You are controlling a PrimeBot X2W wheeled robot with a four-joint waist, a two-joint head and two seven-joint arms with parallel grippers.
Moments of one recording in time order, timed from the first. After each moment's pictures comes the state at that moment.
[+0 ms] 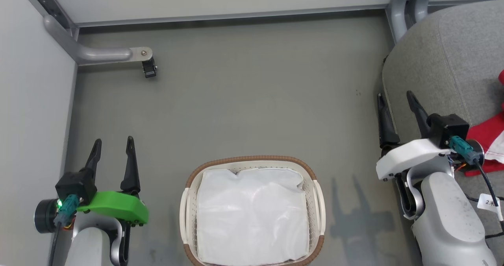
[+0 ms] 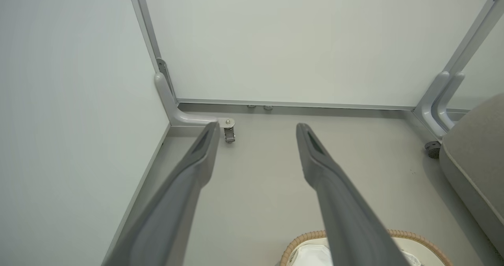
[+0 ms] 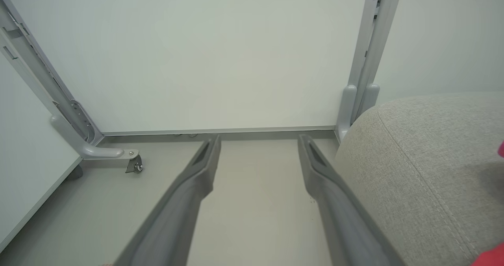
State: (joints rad) left arm -0.26 0.08 0.03 0.43 -0.16 -0.13 -0.26; right arm -0.43 -0.05 -0.03 0.47 0.15 0.13 -0.26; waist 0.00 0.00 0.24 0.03
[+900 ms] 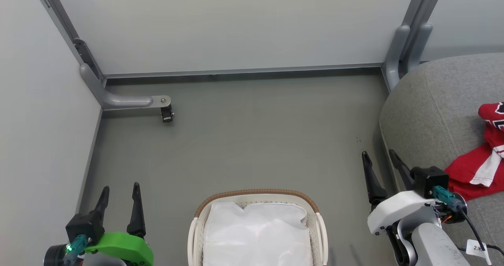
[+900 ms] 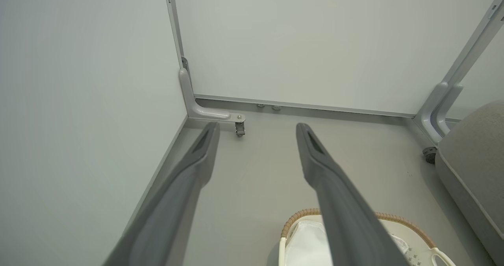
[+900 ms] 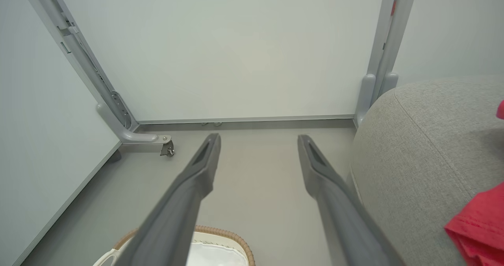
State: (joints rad) left arm -0.09 0.05 0.06 0.44 -0.16 -0.13 -0.26; right arm -0.23 -0.05 0.06 0.47 0.22 0.13 -0.26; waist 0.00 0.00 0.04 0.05
